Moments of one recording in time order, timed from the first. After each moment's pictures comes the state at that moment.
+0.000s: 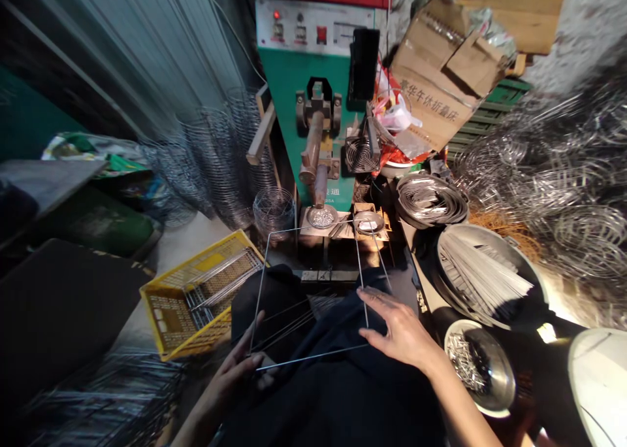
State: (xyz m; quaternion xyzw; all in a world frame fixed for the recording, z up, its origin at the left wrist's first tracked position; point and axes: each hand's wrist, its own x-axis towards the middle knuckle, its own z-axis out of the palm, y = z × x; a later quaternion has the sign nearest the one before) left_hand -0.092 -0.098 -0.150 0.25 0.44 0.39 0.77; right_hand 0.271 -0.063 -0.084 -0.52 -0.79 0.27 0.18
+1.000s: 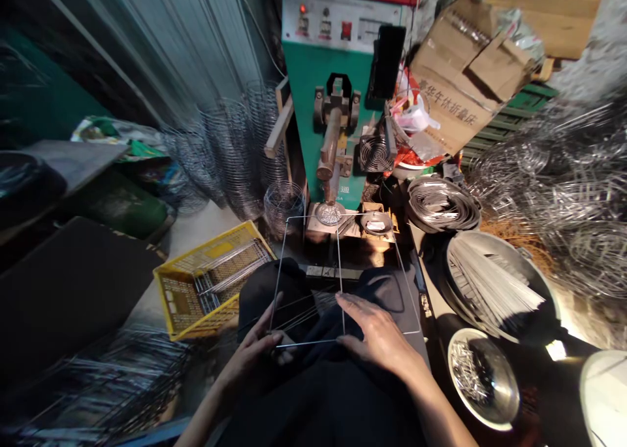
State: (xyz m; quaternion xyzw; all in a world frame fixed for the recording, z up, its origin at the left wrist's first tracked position) left_hand -0.075 -0.081 -0.150 0.28 0.40 0.41 0.77; right_hand 0.221 -0.058 -0.093 -0.46 -0.81 0.31 0.17
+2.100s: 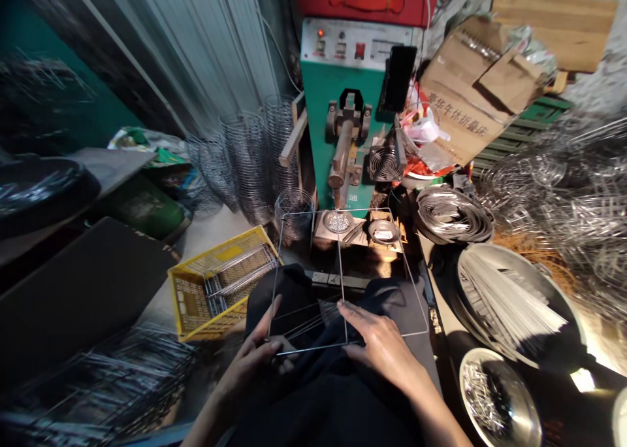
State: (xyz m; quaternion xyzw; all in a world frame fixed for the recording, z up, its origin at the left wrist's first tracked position) left_hand -0.076 -0.085 -0.124 0.28 0.39 0.45 0.75; right_hand 0.212 -0.053 -0.097 -0.45 -0.81 0.32 0.17
